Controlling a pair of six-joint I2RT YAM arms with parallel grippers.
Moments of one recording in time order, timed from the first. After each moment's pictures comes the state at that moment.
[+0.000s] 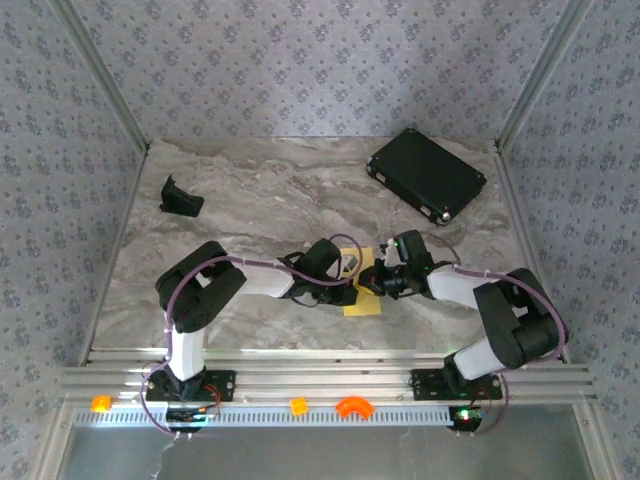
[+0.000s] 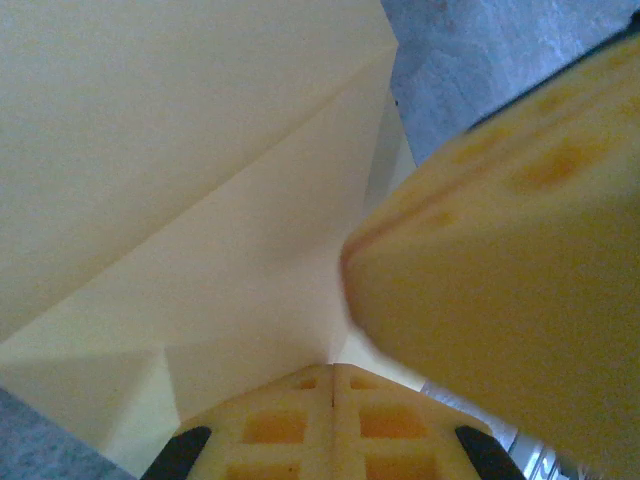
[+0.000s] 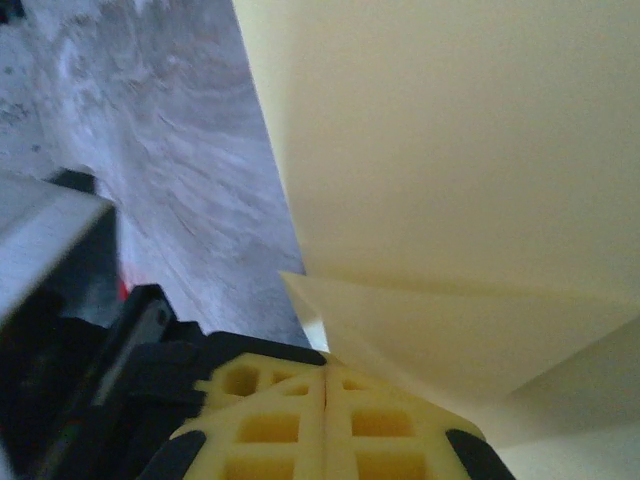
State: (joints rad) left arm -0.93 1.90 0.94 0.09 0.49 -0.72; right arm 0.41 1.48 0.52 0.02 -0.64 0.84
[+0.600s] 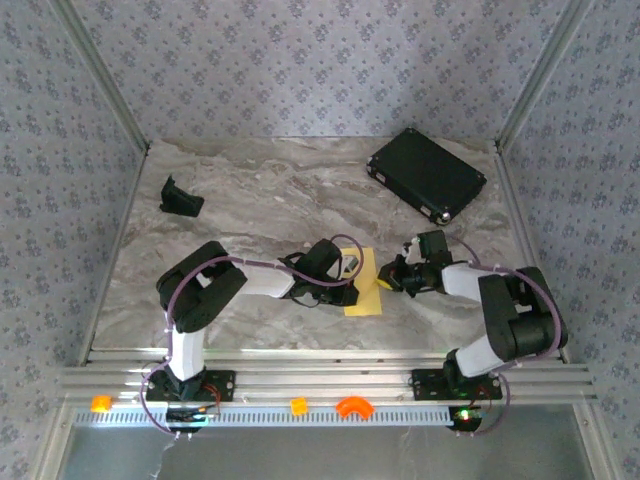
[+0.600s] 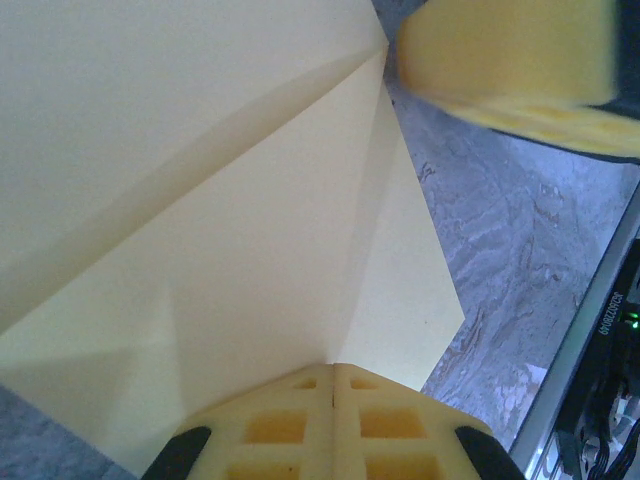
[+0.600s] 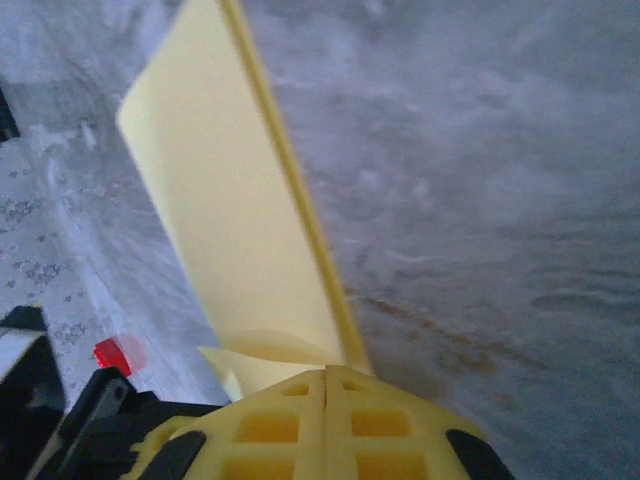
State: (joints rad) left arm -0.93 1.91 0.94 0.09 0.49 -0.70; right arm 0.22 1.48 0.51 -0.02 -0.67 0.79
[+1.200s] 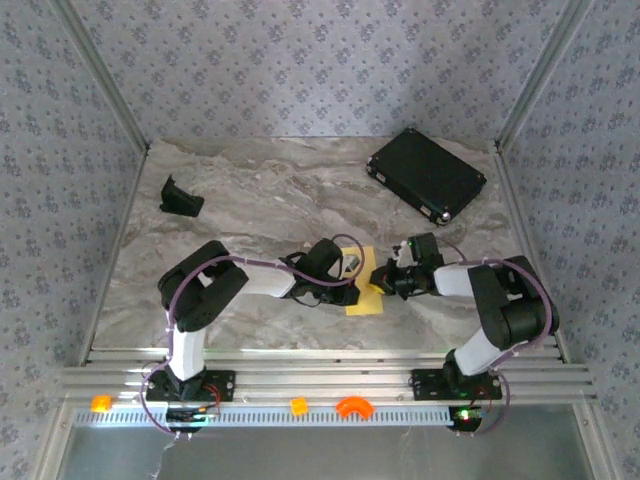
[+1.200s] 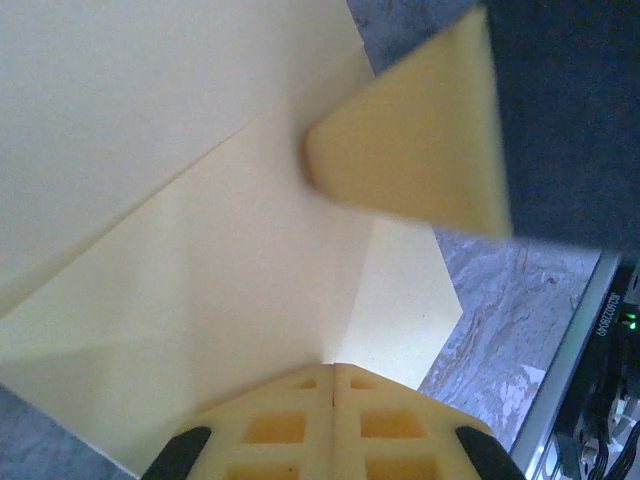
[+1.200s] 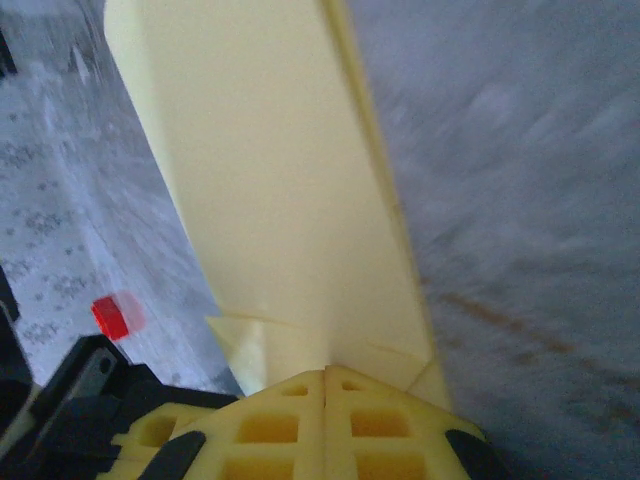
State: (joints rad) left arm -0.93 1.92 0.95 0.10 0.49 -0.70; right arm 0.24 1.58 0.49 0.09 -0.72 0.79
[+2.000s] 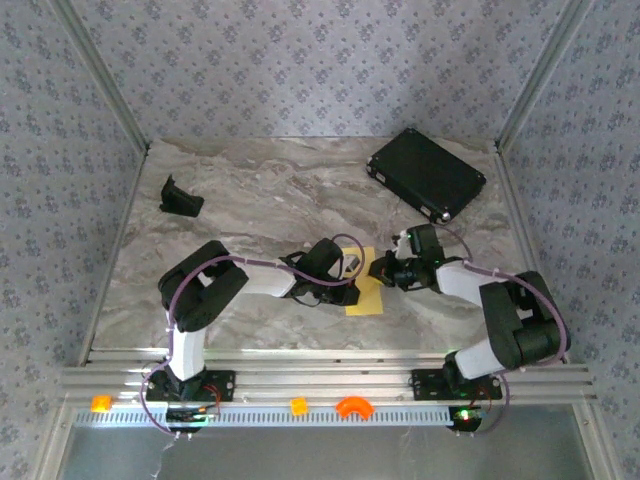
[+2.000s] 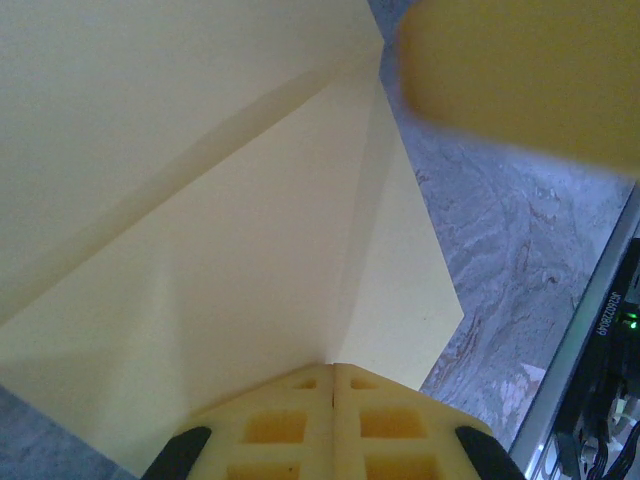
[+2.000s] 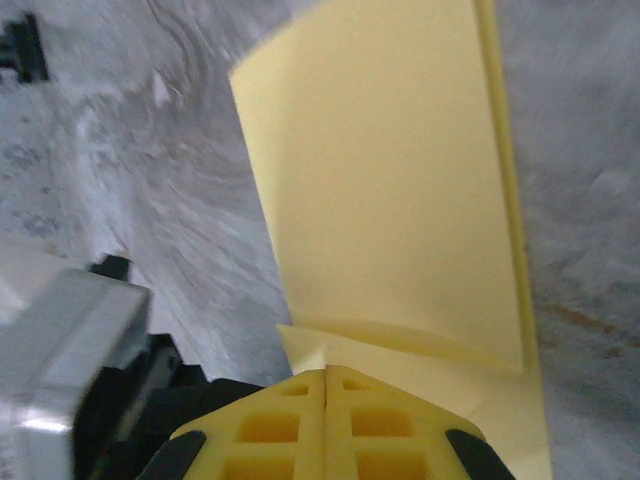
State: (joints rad) left arm -0.93 1.92 0.95 0.08 0.49 -0.70; right arm 0.31 1.48 0.55 -0.02 -0.64 0.76
